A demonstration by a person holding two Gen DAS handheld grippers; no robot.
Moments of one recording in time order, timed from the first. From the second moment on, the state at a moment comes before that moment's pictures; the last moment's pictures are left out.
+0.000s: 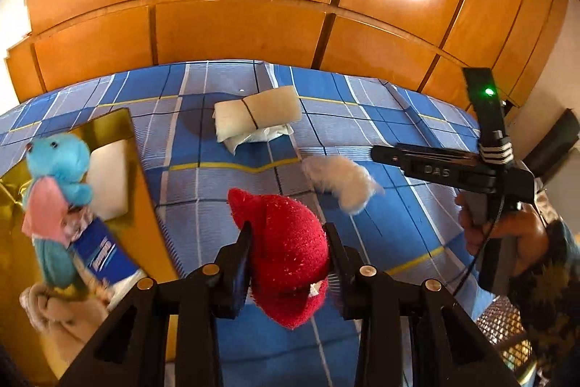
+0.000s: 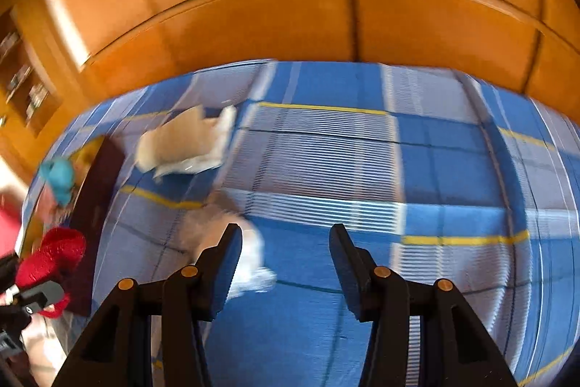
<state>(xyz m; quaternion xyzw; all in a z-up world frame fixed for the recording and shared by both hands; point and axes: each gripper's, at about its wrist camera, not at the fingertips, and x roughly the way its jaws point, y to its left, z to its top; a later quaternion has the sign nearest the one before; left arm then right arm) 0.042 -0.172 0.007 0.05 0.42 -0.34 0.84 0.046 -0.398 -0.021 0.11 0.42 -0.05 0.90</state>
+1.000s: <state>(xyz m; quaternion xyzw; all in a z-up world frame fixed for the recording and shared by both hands) 0.033 -0.118 0.014 -0.02 0.42 -0.34 0.84 0.207 -0.266 -0.033 -0.28 0.52 0.09 0.80</state>
